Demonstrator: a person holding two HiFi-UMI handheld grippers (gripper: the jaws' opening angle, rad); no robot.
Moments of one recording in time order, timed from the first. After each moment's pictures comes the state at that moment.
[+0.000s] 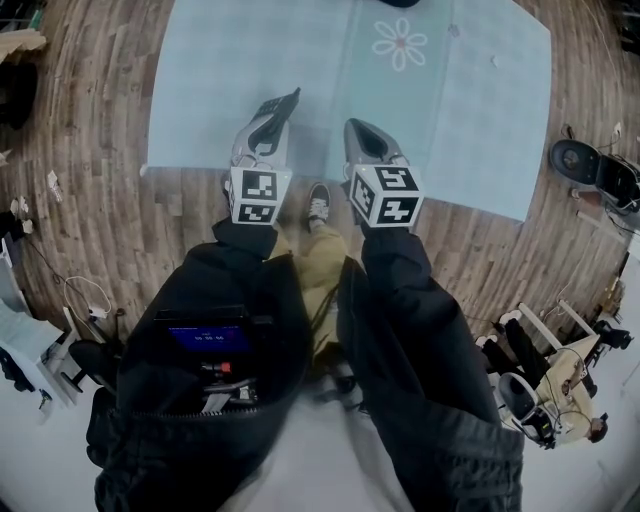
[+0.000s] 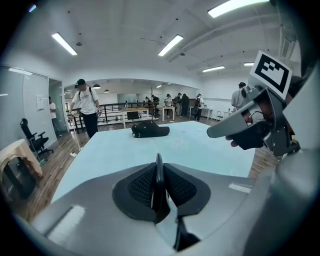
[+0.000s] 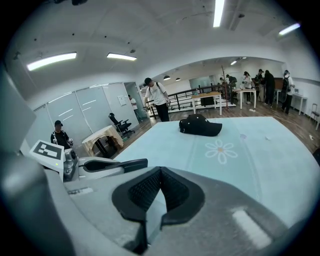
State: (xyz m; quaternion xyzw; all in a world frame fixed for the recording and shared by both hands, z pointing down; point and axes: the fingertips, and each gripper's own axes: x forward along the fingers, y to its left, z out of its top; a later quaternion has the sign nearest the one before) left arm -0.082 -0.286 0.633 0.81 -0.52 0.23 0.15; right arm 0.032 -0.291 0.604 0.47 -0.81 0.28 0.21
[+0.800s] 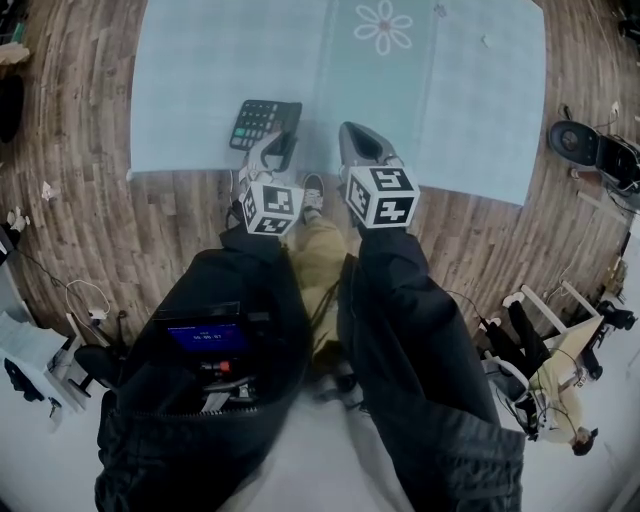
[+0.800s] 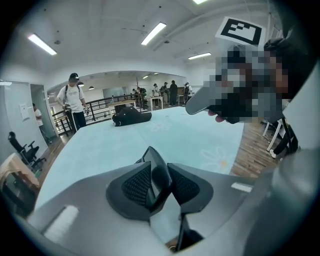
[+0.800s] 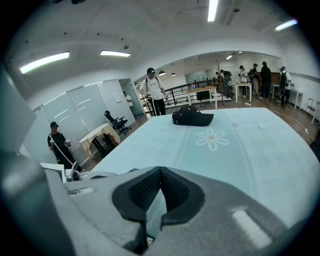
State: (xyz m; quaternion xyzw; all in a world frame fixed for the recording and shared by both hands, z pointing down) left arm -0.008 -0.240 0.714 0.82 -0.46 0.31 0.13; right arm 0.079 -0.275 0.648 0.47 -0.79 0.32 0.23
